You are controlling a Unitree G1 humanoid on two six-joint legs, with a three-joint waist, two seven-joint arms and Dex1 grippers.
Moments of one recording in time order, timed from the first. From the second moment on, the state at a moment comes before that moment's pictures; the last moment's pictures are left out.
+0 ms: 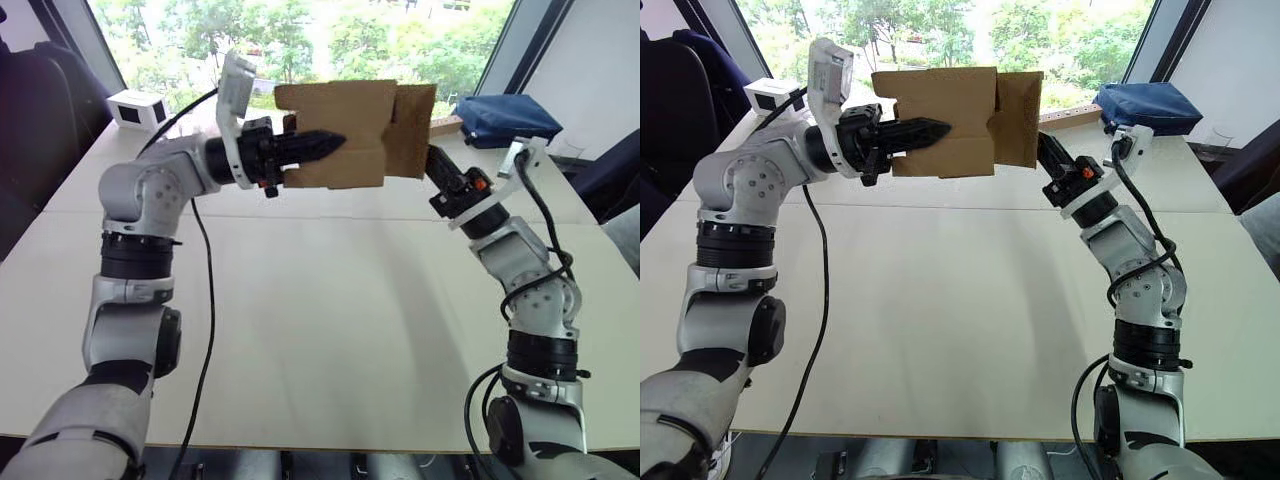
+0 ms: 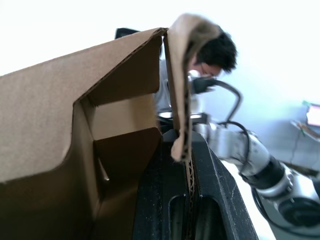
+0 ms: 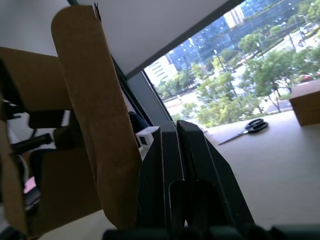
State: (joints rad) left arm -1.08 0.43 0.09 0.24 -0.69 0.80 -1.12; right arm -0.58 -0.32 -0.30 -0.13 1.01 0.58 0.38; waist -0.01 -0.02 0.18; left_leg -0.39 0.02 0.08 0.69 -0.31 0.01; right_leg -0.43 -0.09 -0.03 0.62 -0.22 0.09
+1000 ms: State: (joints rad) left arm -1.08 0.41 0.10 0.24 -0.76 0.84 -1.07; right arm -0.55 -0.11 -0.34 -0.20 1.31 0.57 0.26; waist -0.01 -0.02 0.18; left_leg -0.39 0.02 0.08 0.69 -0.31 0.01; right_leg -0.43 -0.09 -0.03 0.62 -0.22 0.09
